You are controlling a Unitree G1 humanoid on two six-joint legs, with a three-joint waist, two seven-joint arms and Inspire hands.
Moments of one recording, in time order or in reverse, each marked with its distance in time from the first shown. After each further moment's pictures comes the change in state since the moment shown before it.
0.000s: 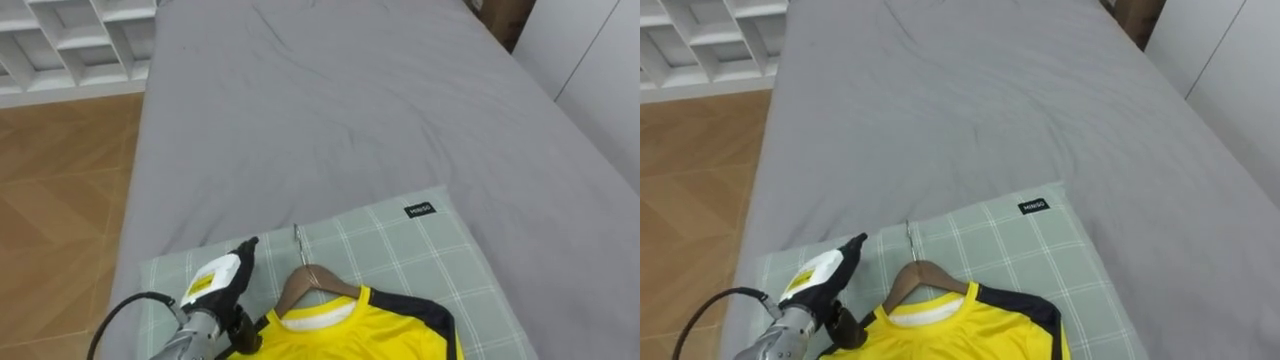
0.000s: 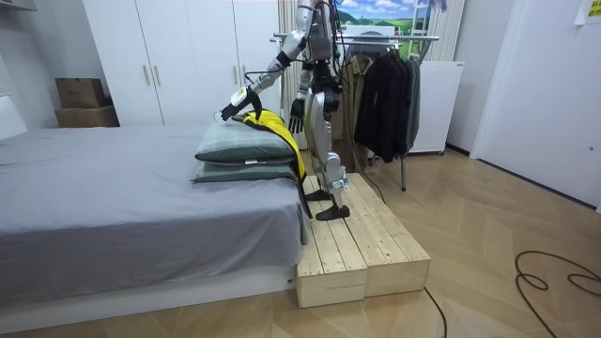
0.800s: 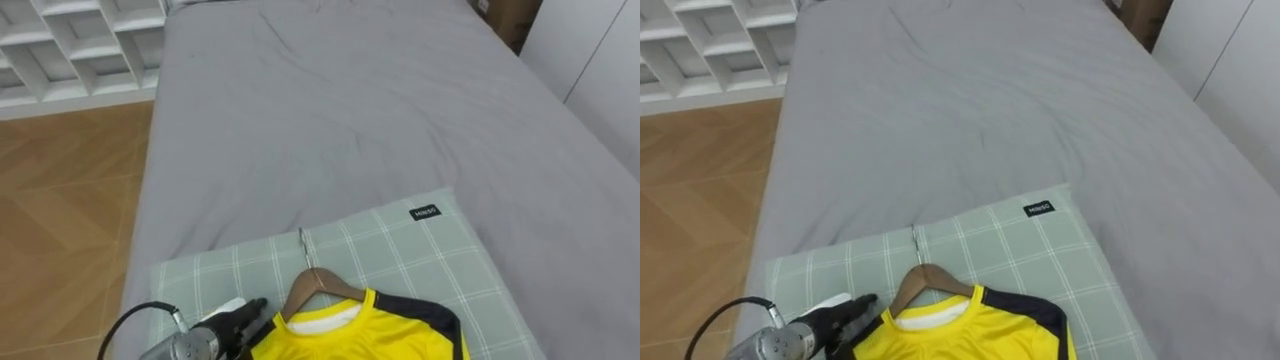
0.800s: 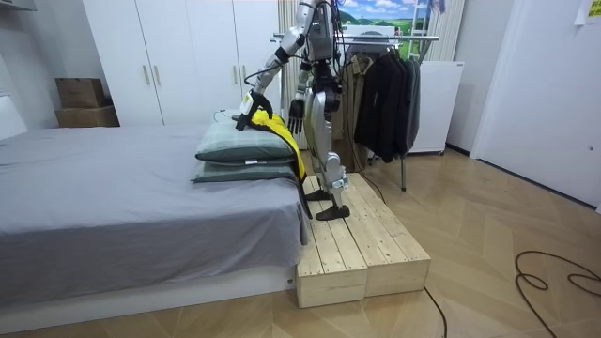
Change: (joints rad) left arm -0.074 0.013 -0.014 0.043 -0.136 0.155 -0.418; right arm -0.027 -0.011 -0.035 -0.002 -0.035 0.088 0.000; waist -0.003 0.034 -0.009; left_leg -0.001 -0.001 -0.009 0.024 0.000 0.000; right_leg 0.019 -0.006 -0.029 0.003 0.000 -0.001
